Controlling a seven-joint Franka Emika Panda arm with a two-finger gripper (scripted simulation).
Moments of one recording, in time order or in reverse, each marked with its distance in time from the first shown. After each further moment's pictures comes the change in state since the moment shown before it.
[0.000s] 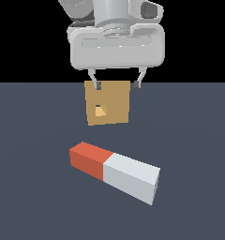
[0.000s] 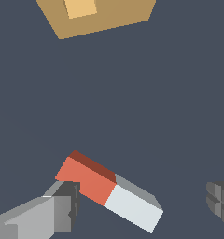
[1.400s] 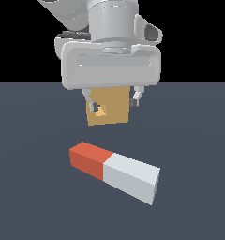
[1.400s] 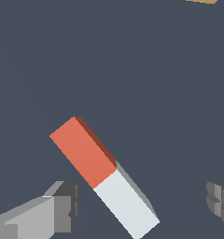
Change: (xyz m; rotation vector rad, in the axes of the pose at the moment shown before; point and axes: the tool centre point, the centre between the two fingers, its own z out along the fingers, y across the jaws) arm -0.040 -0.008 0.039 0.013 0.004 -0.352
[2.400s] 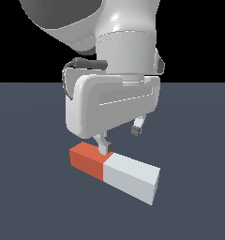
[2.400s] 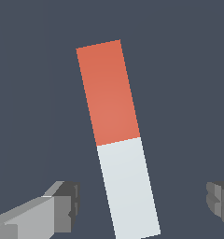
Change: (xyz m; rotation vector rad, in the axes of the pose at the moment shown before) arm -0.055 -0.006 0.053 0.018 0.005 -0.475
